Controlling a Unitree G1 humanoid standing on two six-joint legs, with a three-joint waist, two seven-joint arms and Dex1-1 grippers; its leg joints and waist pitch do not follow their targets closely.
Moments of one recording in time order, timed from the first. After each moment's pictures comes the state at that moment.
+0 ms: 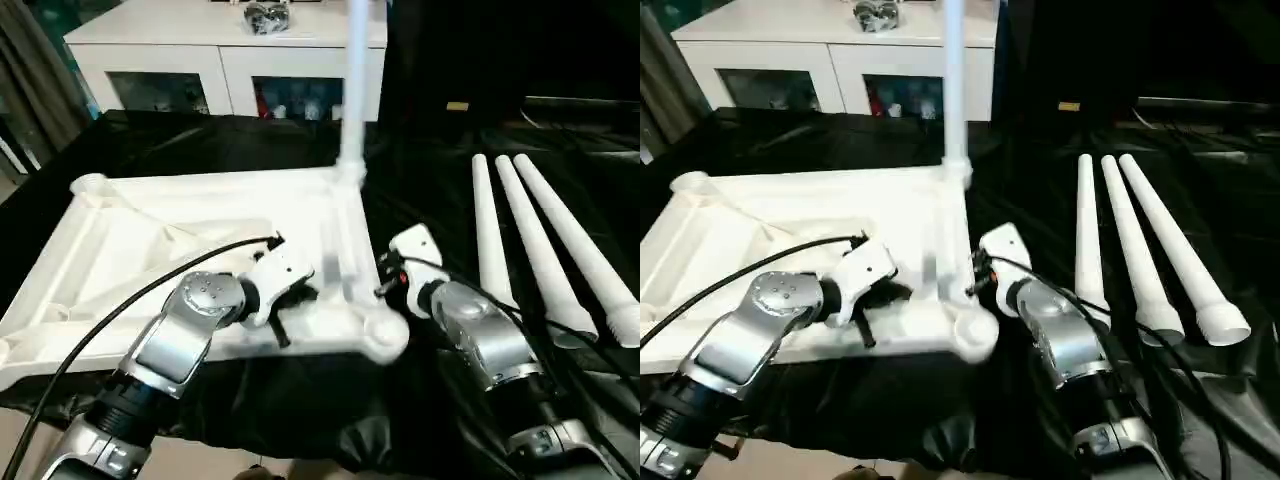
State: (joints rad) left arm -0.41 0.39 -0.33 0.06 0.05 0.47 -0.78; right arm -0.43 -0.18 0.11 0.31 0.00 0.46 0.33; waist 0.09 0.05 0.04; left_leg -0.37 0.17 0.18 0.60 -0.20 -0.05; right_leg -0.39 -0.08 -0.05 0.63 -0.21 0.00
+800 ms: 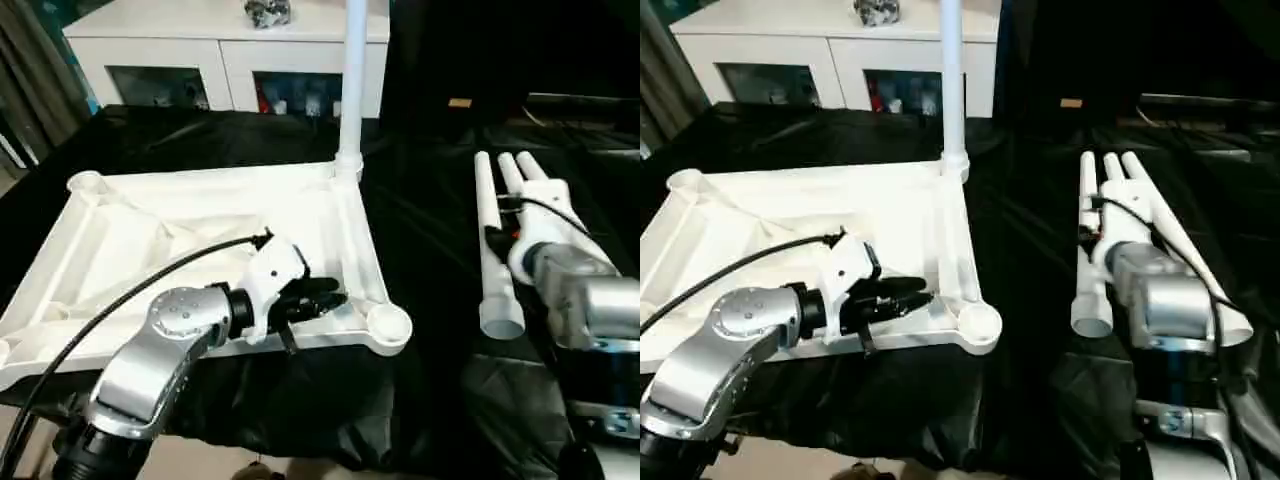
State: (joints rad) left arm -0.24 0.38 -0.23 -0.29 -0.16 0.58 -0.82; right arm -0.50 -0.33 -0.20 0.11 0.06 0.93 0.17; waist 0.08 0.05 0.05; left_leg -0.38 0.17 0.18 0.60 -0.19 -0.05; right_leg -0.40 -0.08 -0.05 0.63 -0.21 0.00
